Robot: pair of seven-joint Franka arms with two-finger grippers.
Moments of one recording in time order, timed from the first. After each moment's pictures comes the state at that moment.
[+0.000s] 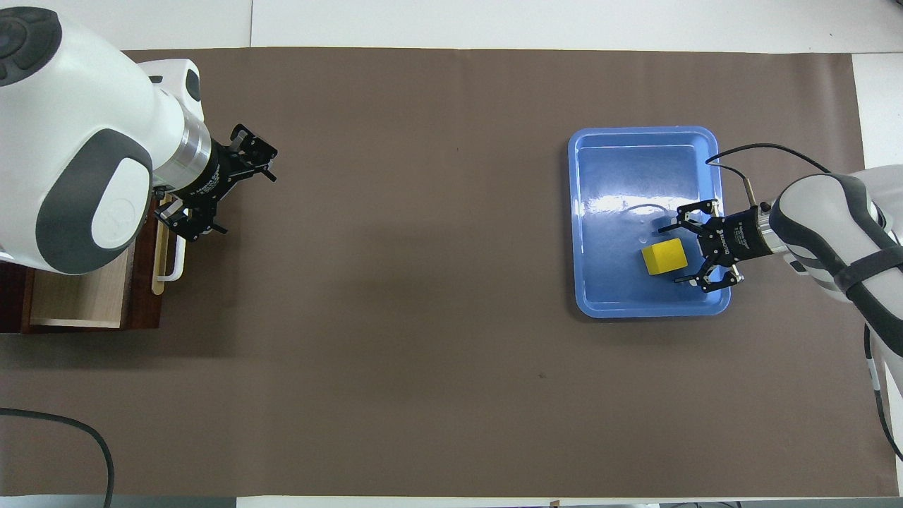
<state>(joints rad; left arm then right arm) -0.09 0.20 -0.27 -1.59 -0.01 1.73 -1.30 -0.20 0.37 0.01 -2.01 0.63 2.01 0.76</state>
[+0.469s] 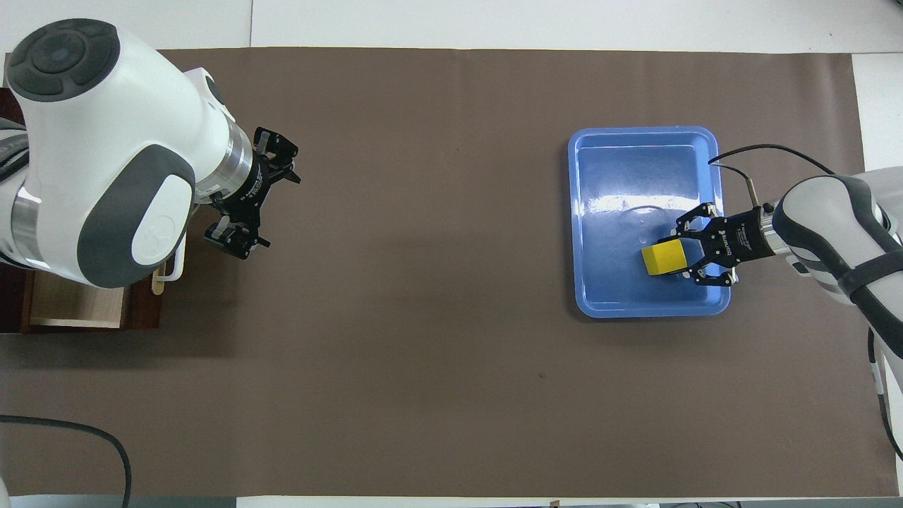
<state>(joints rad) -0.09 0.20 -0.32 -1.59 -0.01 1.73 -1.50 -0.20 0.36 0.01 -2.02 0.63 2.01 0.75</state>
